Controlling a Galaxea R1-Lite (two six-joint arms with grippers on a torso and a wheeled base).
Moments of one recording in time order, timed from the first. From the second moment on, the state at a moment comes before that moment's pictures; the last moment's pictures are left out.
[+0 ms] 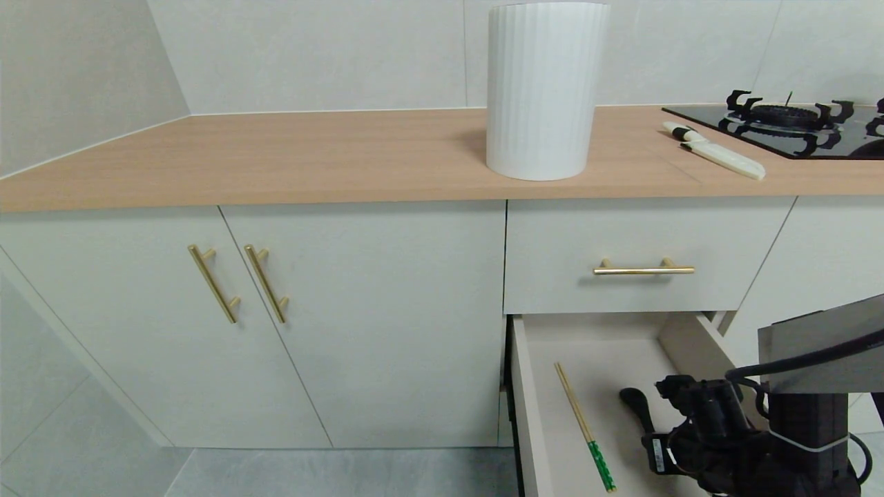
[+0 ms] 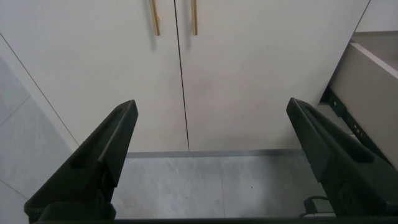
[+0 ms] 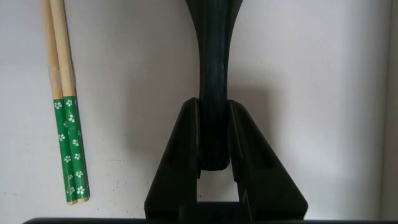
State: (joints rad) left arm 0.00 0.00 0.00 0.00 -0.01 0.01; right arm 0.26 2.36 -0.35 -1.19 -0.16 0.20
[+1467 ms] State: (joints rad) left arm 0.00 0.00 0.00 0.00 -0.01 0.01; right arm 0.30 1.47 -0.56 -0.10 -0.06 0.19
